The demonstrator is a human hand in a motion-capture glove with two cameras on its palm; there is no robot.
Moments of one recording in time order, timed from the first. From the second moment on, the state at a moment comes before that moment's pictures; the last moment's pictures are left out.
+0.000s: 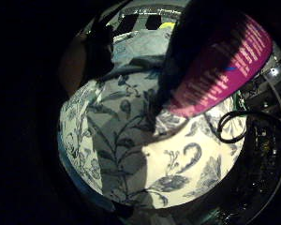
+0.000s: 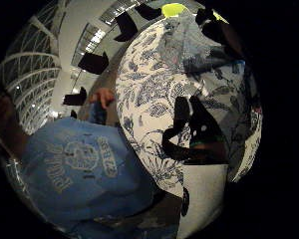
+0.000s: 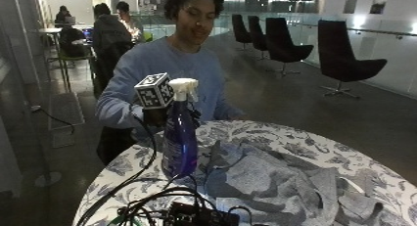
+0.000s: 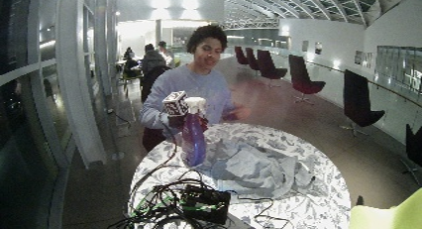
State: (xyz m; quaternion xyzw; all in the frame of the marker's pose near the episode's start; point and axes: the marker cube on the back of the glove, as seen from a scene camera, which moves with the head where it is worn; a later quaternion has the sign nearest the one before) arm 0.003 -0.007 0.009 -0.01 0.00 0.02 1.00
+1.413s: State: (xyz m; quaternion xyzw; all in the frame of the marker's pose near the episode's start) arm 0.107 0.024 -0.036 0.17 -0.31 0.23 0.91
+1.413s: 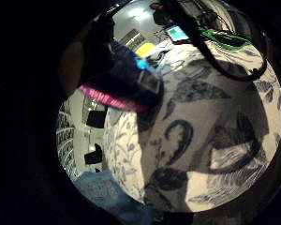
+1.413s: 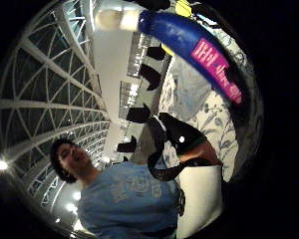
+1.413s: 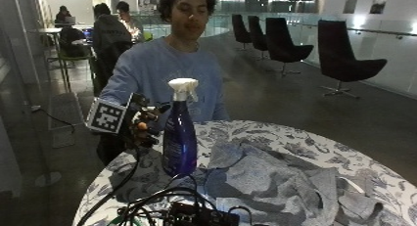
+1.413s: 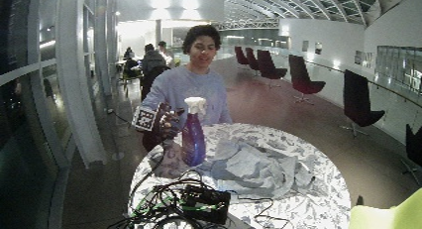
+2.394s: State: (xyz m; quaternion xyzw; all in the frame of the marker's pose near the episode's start) arm 0.124 -0.097 -0.034 0.11 -0.25 0.26 0.93
